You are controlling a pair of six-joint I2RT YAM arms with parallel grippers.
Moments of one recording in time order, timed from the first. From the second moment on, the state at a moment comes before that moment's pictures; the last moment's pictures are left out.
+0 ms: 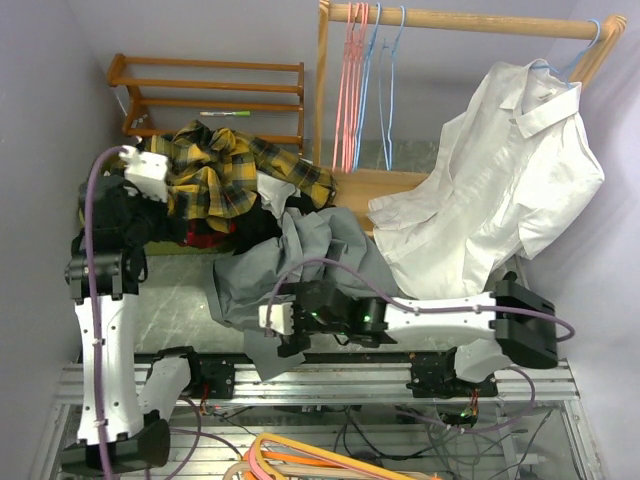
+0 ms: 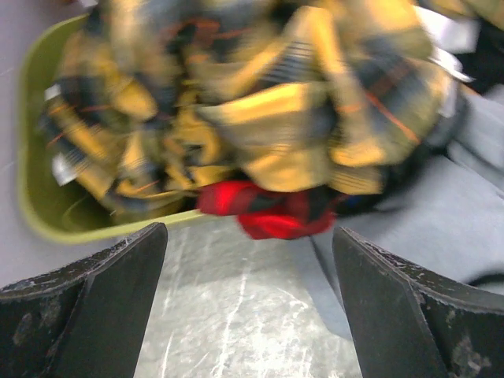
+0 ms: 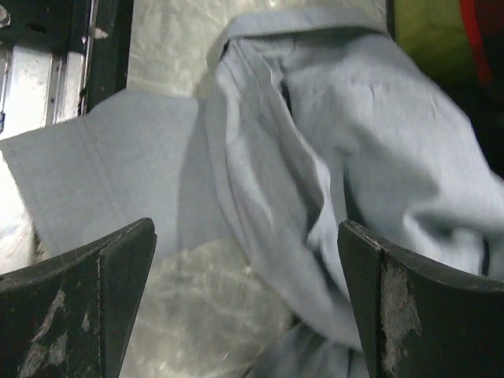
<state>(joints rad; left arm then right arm) 0.05 0.87 1.22 -0.82 0.18 0.29 1.33 1.42 0.79 0.12 0.04 -0.51</state>
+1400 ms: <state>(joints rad) 0.35 0.99 1.41 -0.98 0.46 0.34 1.17 1.74 1.30 -0.34 -0.23 -0.66</state>
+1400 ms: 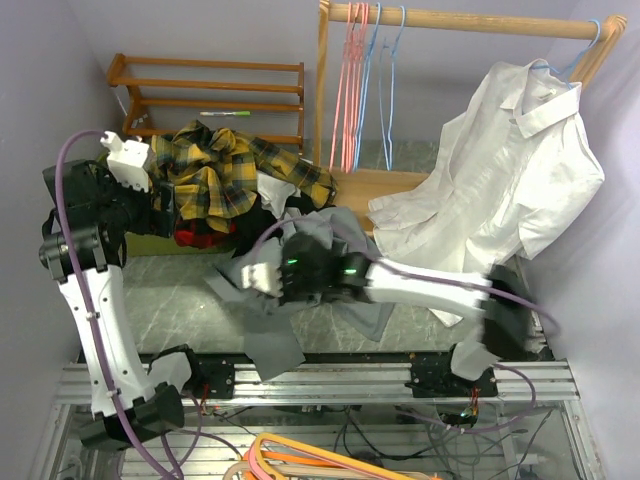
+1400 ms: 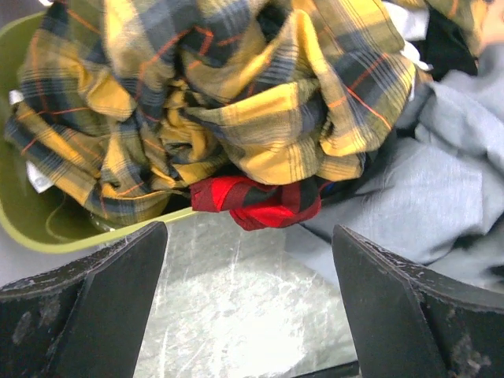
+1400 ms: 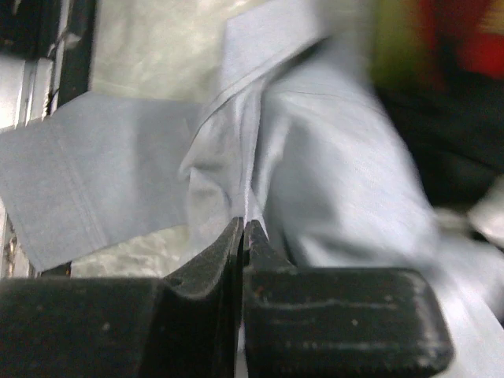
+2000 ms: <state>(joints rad) -0.28 1.26 1.36 -1.12 0.70 0.72 0.86 0.88 0.55 -0.01 0.48 0.16</state>
